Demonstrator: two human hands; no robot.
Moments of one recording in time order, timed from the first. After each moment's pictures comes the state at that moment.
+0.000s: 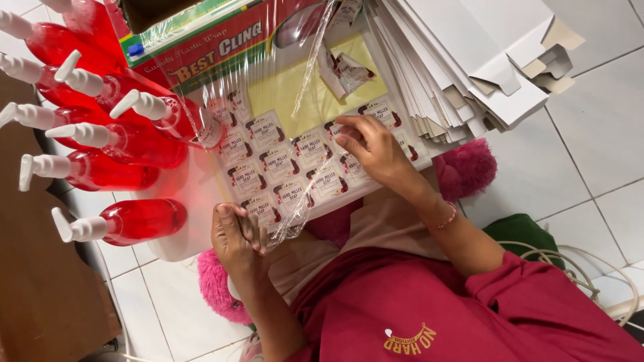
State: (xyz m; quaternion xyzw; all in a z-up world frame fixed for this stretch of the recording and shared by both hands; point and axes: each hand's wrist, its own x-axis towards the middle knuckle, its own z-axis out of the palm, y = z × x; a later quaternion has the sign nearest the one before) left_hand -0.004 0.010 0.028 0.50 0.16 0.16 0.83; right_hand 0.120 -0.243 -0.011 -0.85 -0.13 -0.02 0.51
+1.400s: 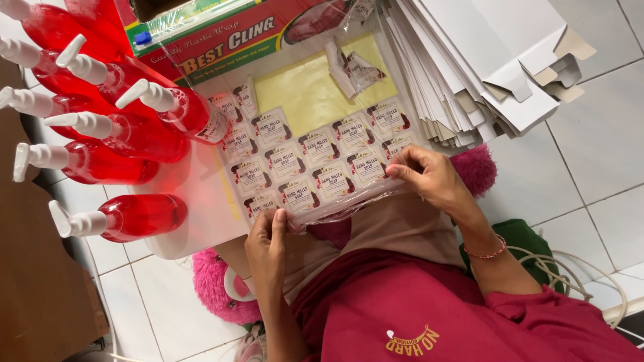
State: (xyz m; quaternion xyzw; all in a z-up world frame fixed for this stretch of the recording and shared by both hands) left_hand -0.023 -0.008 0.043 0.80 0.20 0.02 0.56; right_hand 0.070 -0.299 0.035 -0.82 -0.02 0.12 0.56
